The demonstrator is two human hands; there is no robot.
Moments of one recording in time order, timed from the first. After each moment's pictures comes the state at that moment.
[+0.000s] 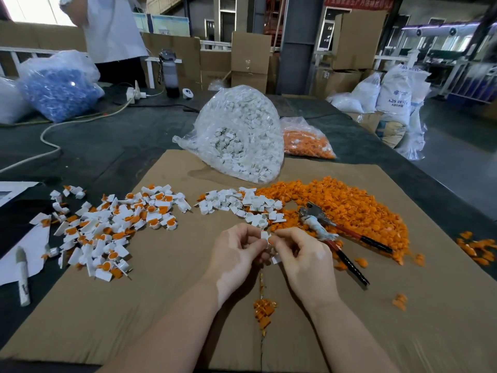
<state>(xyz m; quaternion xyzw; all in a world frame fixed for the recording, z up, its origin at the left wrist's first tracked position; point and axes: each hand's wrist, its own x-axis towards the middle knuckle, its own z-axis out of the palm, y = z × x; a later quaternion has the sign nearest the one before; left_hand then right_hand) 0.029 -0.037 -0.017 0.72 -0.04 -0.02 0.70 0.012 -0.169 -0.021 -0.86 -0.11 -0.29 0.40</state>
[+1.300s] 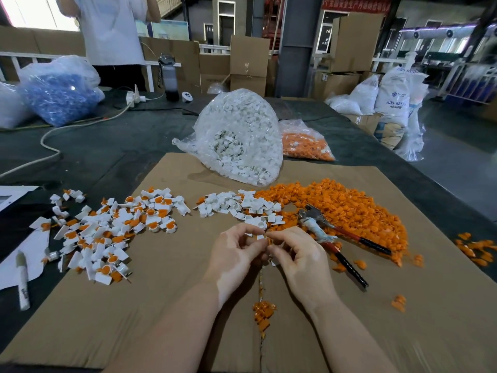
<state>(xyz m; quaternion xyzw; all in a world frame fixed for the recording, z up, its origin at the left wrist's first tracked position) 0.034 -0.035 -0.020 0.70 -0.05 -0.01 0.71 0.015 -0.171 -0.018 -0.86 -0.16 -0.25 0.41</state>
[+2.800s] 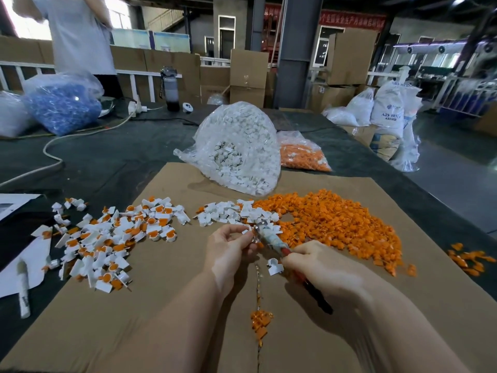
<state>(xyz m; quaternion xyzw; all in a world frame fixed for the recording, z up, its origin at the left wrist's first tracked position) 0.048 -0.041 -0.003 0.56 0.10 -0.02 0.82 0.006 -0.190 0.057 -0.92 -0.01 0.18 0.34</state>
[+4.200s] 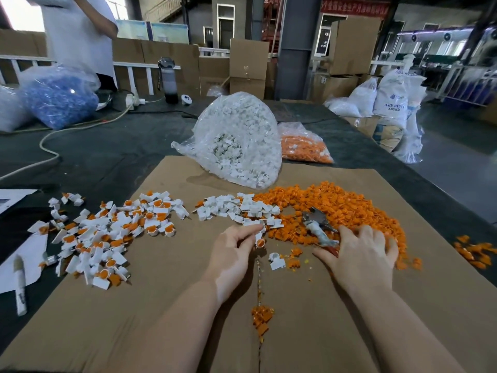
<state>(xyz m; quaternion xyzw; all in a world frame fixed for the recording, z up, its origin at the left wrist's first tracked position) 0.038 -0.034 -0.014 0.80 -0.05 0.06 0.59 0.020 -0.233 0.002 -0.98 0.15 -0.13 -0.05</state>
